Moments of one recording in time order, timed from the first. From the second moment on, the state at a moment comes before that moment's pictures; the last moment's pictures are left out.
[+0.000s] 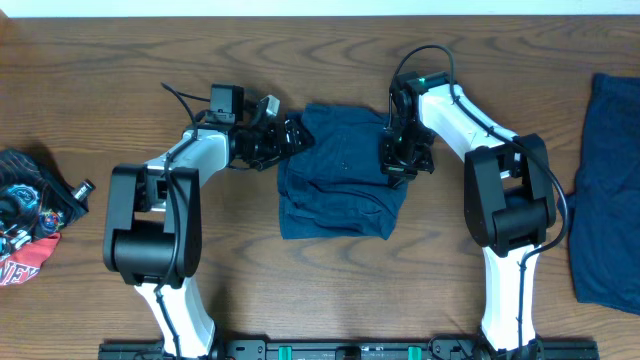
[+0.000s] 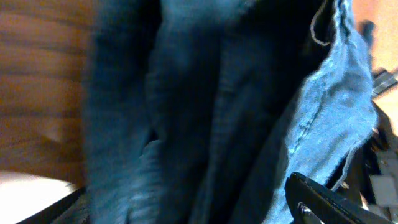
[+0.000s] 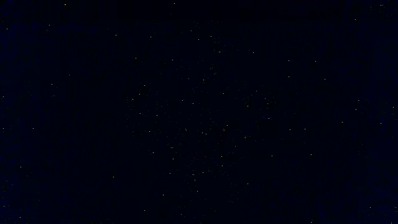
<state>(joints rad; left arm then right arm) -0.11 2.02 1.16 -0.29 0.78 -0.38 0.30 2.27 1.68 -1.23 -0.30 0.30</state>
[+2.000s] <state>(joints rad) 0.02 1.68 1.13 -0.08 0.74 -0.60 0.30 2.28 2.30 -1.49 -0.25 0.24</state>
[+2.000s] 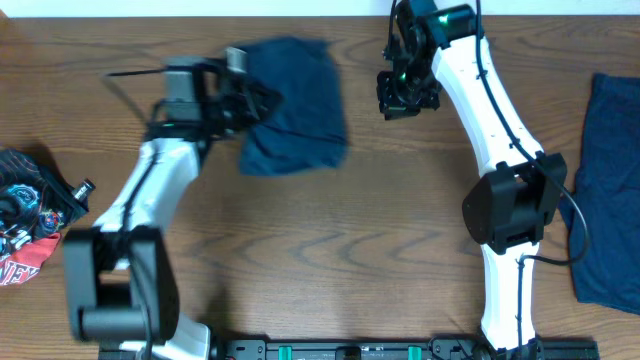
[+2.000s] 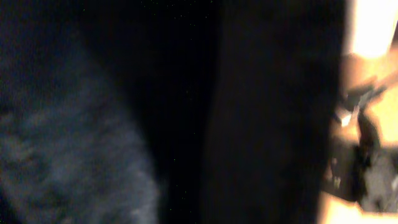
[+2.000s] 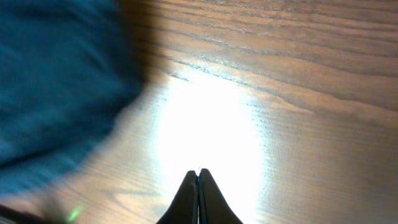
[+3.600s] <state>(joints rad) 1.26 1.73 1.13 0.01 0.74 -0.78 0.48 2.28 2.31 -1.57 -0.25 0.24</state>
